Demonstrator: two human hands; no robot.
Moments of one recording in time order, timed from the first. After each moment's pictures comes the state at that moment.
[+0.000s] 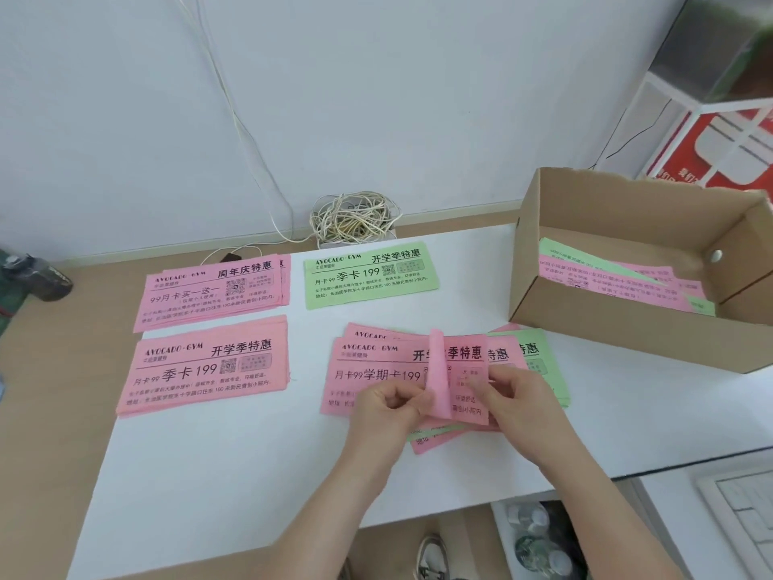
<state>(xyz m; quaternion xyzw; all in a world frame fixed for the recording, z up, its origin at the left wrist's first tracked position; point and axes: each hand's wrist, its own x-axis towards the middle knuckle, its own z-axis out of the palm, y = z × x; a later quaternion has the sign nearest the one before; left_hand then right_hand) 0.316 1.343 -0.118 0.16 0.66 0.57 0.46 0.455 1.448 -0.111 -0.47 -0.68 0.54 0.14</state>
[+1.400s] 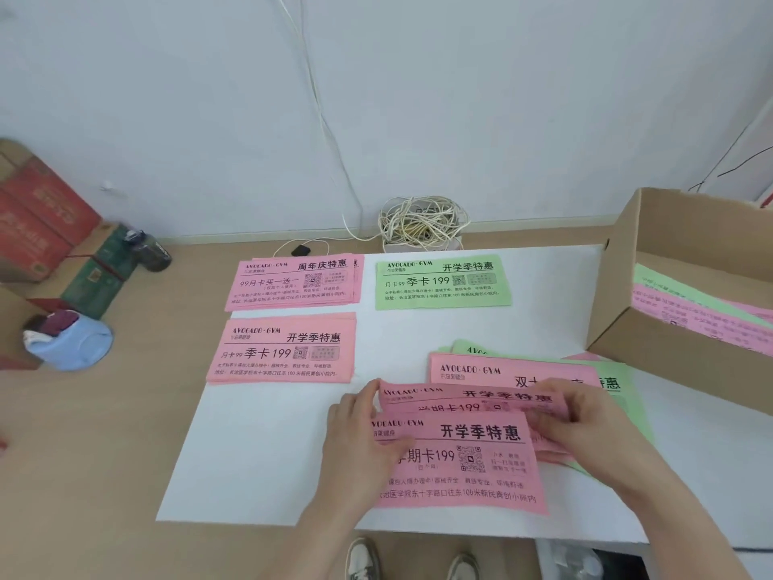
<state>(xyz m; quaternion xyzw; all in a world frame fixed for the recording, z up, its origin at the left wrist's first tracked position) 0.268 1.275 -0.133 0.30 0.89 0.30 0.19 0.444 1.458 -0.079 -0.40 -0.61 0.68 0.04</state>
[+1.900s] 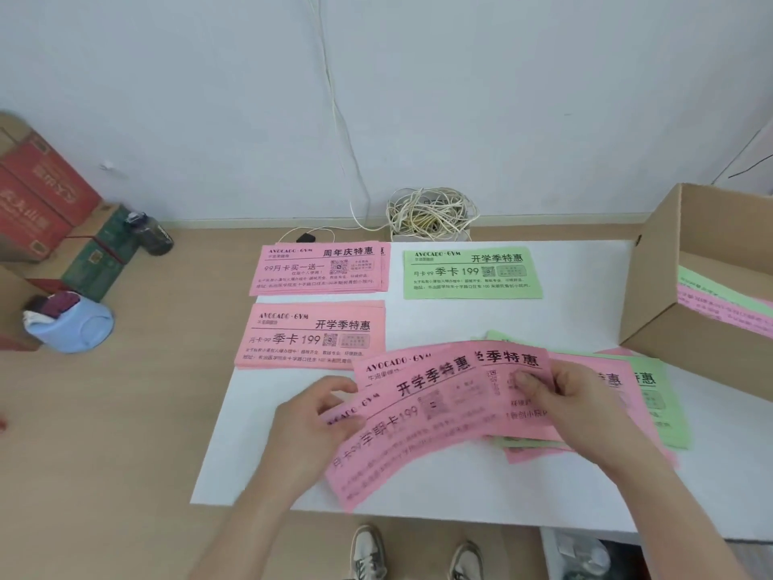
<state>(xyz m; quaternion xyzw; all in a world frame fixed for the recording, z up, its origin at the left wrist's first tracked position) 0.208 1.211 -0.082 0.18 0.85 0.39 0.31 0.396 1.426 -0.072 -0.41 -0.72 0.56 0.07</state>
